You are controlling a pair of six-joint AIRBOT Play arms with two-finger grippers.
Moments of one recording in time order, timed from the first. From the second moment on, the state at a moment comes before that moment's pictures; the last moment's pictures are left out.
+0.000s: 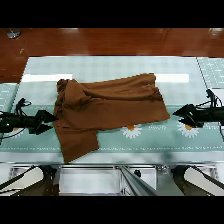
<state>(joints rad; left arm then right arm) 0.54 -1.22 0.57 0.84 -1.18 -1.20 -0.56 -1.19 0.69 -0.88 1.26 1.20</state>
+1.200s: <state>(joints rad) 0.37 -1.23 0.67 0.57 -1.13 -1.08 -0.21 -1.45 0.96 -0.84 1.13 1.37</state>
